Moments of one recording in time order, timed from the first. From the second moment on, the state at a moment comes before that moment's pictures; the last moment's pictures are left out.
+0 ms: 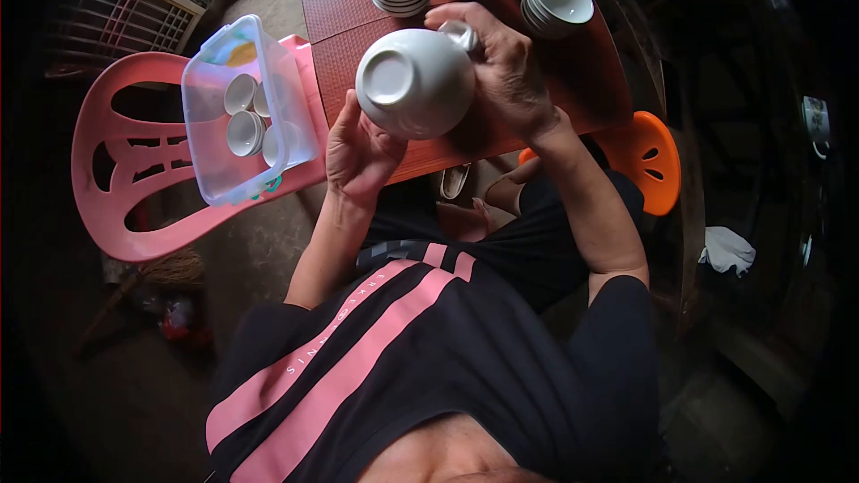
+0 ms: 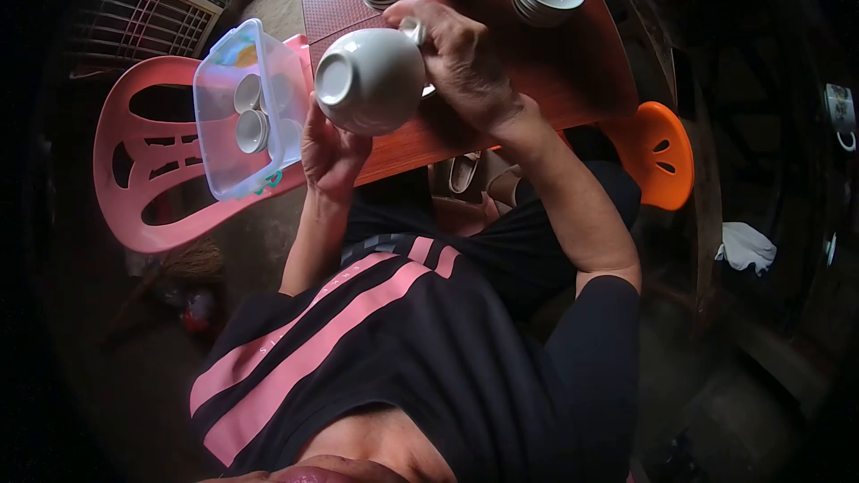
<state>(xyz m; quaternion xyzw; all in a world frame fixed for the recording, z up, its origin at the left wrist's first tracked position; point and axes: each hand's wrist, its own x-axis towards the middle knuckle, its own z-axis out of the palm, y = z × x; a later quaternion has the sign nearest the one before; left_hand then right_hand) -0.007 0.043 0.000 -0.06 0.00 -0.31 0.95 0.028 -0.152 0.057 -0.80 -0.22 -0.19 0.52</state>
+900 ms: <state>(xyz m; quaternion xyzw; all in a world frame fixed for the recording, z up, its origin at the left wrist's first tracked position) -0.008 0.039 -0.003 0.38 -0.20 -0.21 0.88 0.002 -0.115 0.045 -0.84 -0.34 -0.31 0.29</state>
